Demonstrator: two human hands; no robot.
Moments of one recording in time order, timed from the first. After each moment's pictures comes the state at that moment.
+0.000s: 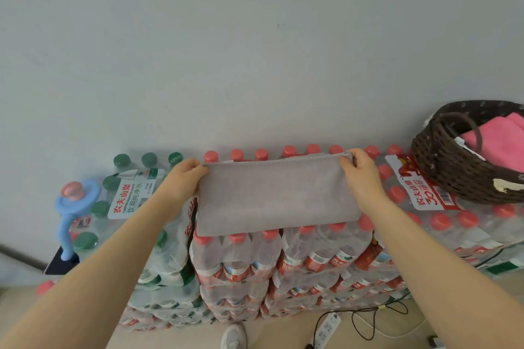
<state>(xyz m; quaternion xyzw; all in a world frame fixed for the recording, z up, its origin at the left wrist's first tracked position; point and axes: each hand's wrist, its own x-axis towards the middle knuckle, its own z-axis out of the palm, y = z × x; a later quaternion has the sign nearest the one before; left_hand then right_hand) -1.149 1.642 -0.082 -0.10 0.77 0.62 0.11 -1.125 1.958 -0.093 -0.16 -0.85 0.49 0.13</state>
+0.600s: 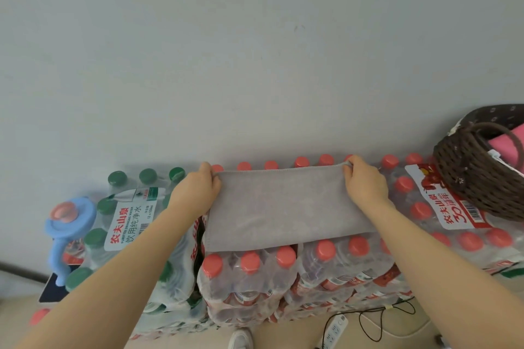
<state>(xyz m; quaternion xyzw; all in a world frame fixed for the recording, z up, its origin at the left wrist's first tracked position) -1.201 1.644 -0.104 0.02 0.98 0.18 0.05 -1.176 1.951 -0.112 -0.18 -0.97 0.16 0.05</state>
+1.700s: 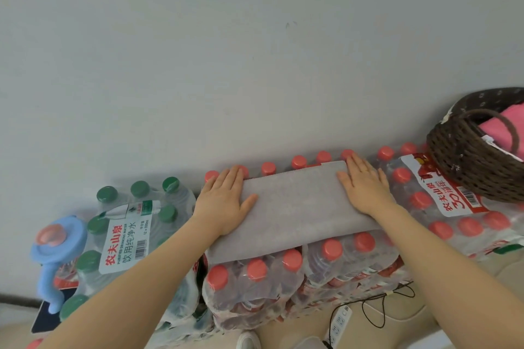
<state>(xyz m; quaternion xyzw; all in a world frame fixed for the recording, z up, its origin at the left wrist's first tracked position) -1.201 1.671 -0.126 0.22 0.97 0.04 0.09 -1.163 1.957 -0.124 -0.16 -0.98 0.11 -0.08</state>
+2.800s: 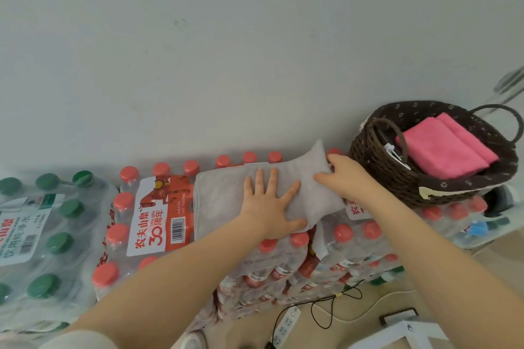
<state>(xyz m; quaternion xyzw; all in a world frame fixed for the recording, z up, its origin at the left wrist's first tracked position) -1.143 1.899 -0.116 0.29 0.94 -0.01 0.19 -1.130 2.060 -0.044 -0.12 -0.94 0.29 -0.09</state>
